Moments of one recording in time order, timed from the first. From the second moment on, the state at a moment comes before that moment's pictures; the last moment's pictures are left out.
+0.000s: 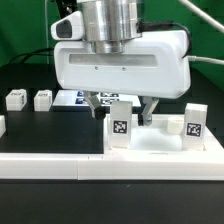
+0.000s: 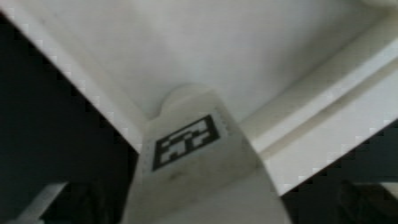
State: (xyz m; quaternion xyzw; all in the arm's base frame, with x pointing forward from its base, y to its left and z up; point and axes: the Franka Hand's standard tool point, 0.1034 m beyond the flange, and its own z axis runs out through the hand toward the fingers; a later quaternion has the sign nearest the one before) arm 0.622 0.007 0.069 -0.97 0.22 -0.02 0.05
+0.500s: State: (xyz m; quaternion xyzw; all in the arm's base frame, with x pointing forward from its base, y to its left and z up) arm 0.619 0.008 0.064 -0.97 0.22 -0.01 0.04
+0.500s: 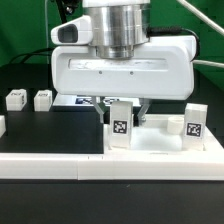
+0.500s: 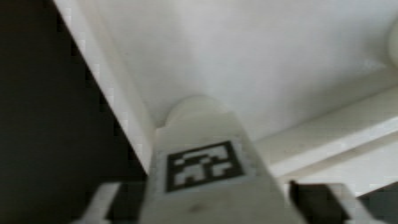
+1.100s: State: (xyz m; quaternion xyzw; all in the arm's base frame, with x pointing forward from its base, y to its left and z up) arm 0.622 0.006 0.064 -0.82 0.56 0.01 0.05
